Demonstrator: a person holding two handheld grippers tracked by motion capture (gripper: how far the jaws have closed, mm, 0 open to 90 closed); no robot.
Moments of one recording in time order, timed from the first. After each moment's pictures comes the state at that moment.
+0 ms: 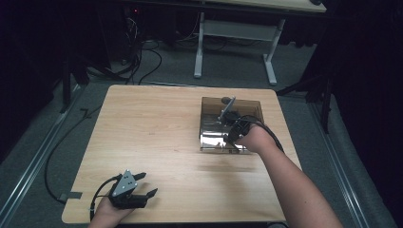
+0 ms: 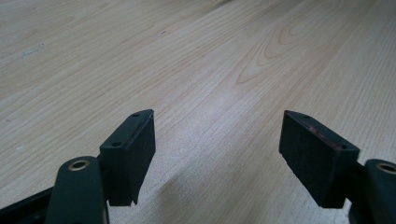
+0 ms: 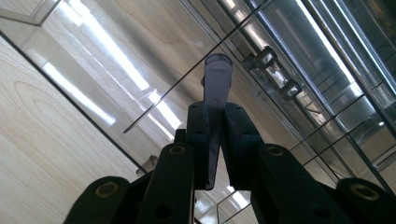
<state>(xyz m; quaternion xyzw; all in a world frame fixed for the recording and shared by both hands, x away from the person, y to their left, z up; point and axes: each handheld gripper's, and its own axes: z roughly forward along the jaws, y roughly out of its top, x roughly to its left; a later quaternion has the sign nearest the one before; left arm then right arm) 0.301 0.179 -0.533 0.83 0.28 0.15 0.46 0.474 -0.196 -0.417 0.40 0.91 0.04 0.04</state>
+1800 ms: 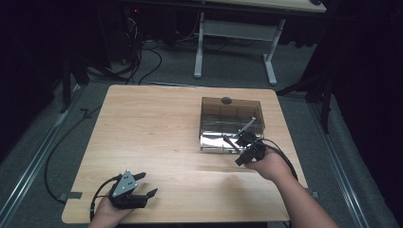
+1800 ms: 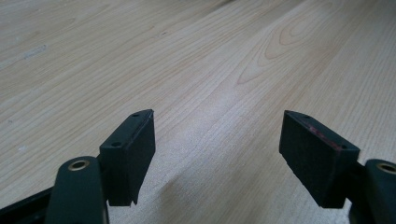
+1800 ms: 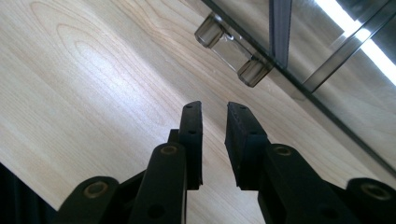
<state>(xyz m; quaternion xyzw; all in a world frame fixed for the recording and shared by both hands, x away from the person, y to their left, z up) 0.300 0.179 -0.533 0.83 0.28 0.16 0.46 0.400 -0.233 -0.433 0.45 0.89 0.10 0.01</state>
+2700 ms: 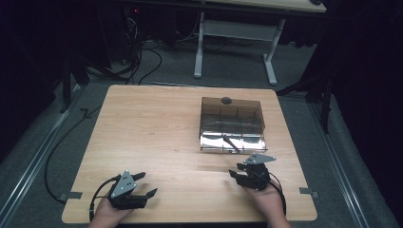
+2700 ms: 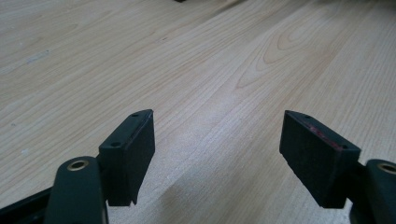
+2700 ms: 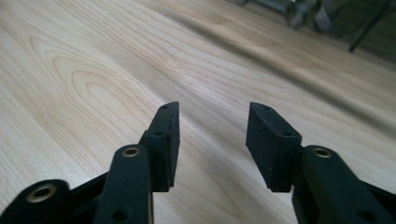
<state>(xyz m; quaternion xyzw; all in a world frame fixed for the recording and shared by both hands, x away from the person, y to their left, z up) 0.299 0.181 -0.533 0.83 0.27 0.16 0.47 0.324 -0.255 -0.504 0.44 0.81 0.36 0.15</state>
